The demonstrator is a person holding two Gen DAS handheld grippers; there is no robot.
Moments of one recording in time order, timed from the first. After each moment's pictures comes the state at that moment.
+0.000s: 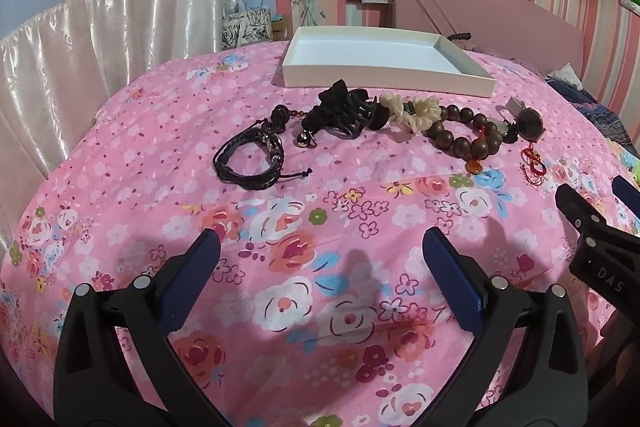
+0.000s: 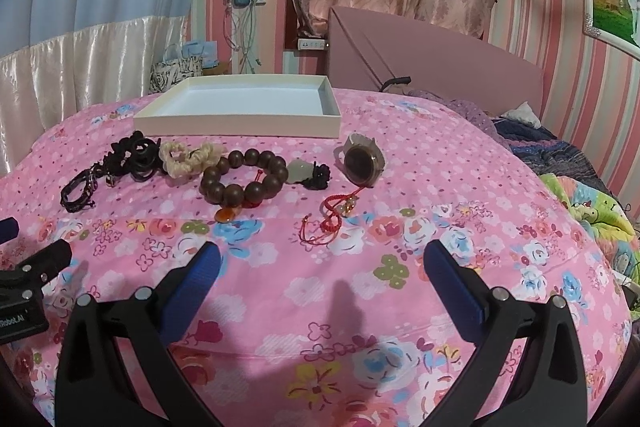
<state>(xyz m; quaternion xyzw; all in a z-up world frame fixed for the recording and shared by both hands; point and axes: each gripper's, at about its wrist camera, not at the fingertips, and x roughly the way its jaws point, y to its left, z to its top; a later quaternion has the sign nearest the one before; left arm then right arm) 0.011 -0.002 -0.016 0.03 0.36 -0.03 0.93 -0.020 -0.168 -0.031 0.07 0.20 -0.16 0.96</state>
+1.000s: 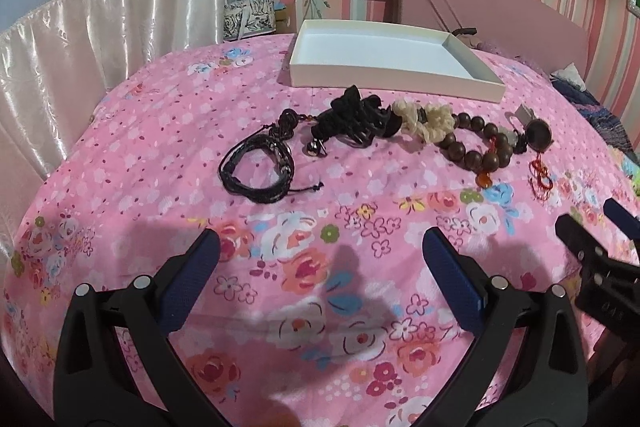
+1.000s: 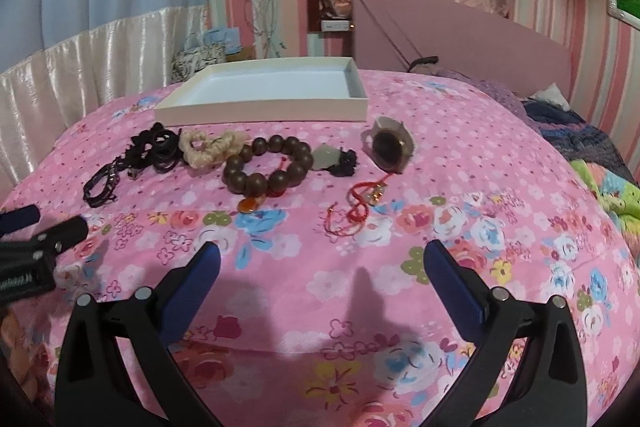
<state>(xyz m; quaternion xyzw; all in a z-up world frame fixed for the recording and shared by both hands) 0.033 0.009 -0.001 0.01 0.38 -0.02 0.92 -0.009 -0.171 -0.028 0.08 0.23 -0.09 0.96</state>
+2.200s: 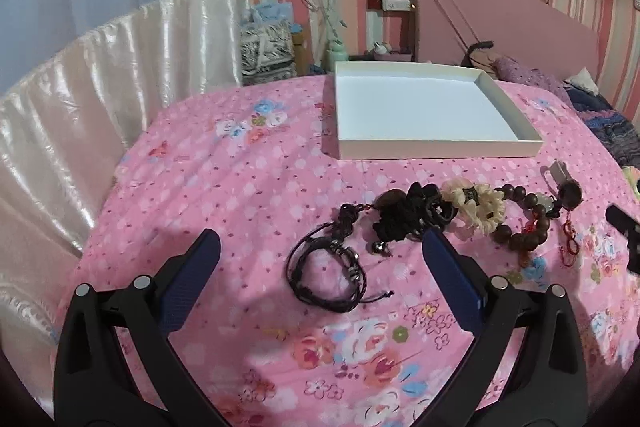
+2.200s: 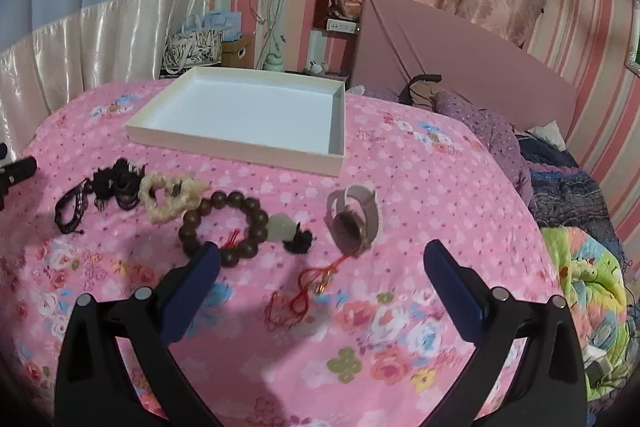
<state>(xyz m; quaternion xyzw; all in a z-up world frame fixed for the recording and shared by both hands) 0.106 0.048 0.055 0.04 0.37 -0.01 0.93 0.047 -0.223 0.044 0.02 0.27 -0.10 0.96</state>
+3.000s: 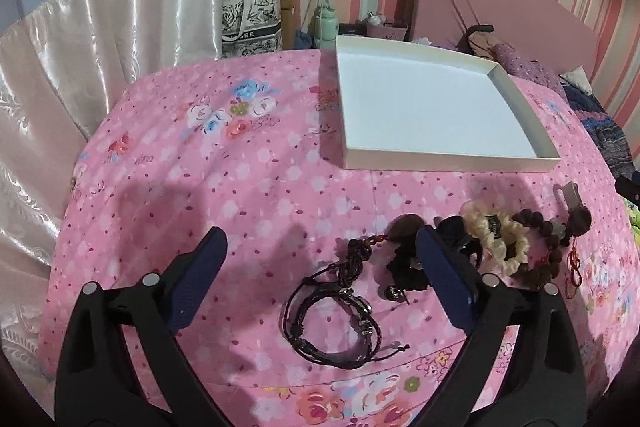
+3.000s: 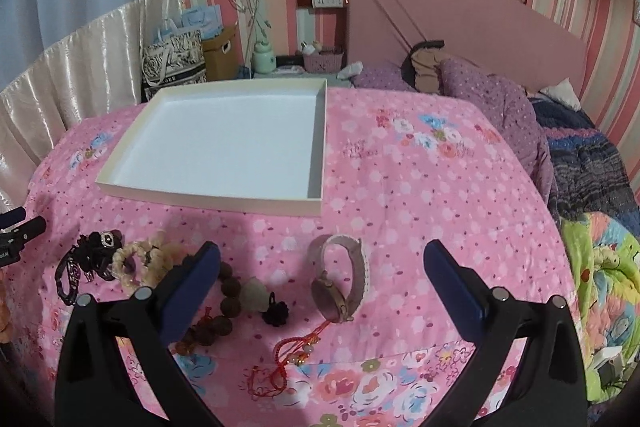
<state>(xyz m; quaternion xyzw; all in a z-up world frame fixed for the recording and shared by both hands) 0.185 0.066 0.038 0.00 0.44 -0.04 0.90 0.119 -0.283 0.061 0.10 0.33 -0.09 0.94</state>
